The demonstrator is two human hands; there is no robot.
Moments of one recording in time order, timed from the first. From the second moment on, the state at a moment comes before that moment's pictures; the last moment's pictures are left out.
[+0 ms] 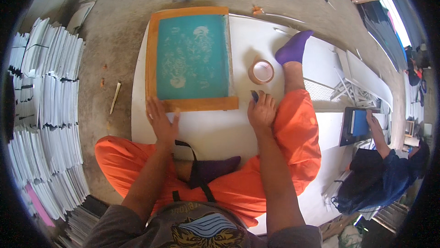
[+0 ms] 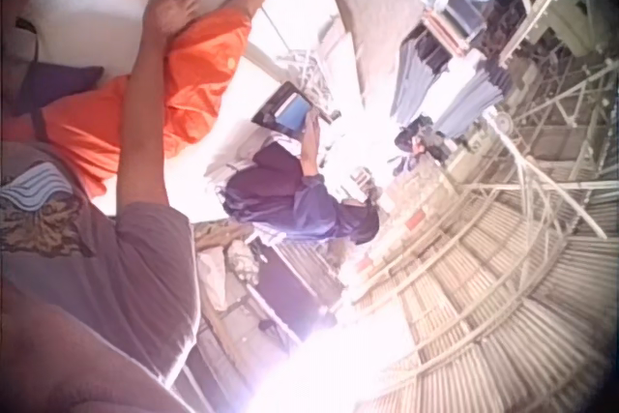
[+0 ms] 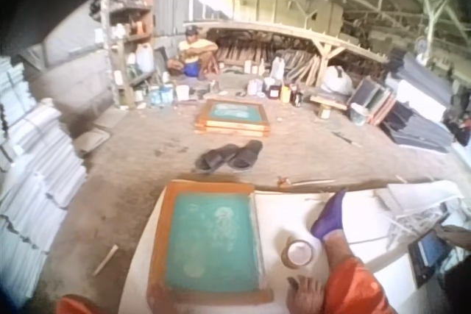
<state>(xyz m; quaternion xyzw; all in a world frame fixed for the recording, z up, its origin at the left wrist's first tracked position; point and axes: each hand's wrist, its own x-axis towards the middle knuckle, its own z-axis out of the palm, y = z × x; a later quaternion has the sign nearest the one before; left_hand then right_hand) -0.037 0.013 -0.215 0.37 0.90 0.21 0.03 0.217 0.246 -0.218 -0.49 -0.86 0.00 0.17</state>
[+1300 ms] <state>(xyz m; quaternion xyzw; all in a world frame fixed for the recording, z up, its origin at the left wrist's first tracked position) -0.089 0.001 -0.242 0.25 0.94 0.22 0.07 0.195 0.247 -0.239 -0.56 -0.53 0.63 0.13</state>
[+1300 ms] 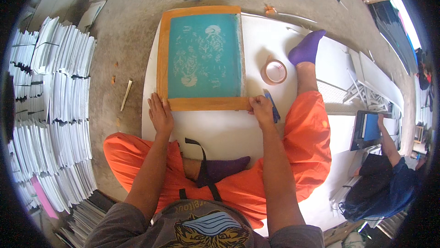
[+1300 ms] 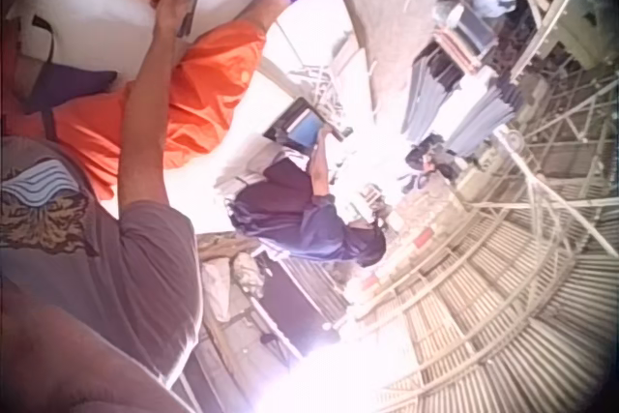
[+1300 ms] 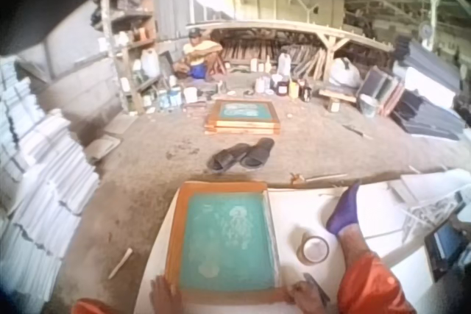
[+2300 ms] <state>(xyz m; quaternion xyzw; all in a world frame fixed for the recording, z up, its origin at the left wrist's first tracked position) 0.074 0.150 -0.205 0.66 0.72 0.15 0.14 0.193 0.248 -0.238 -0.55 -0.48 0.67 0.14</state>
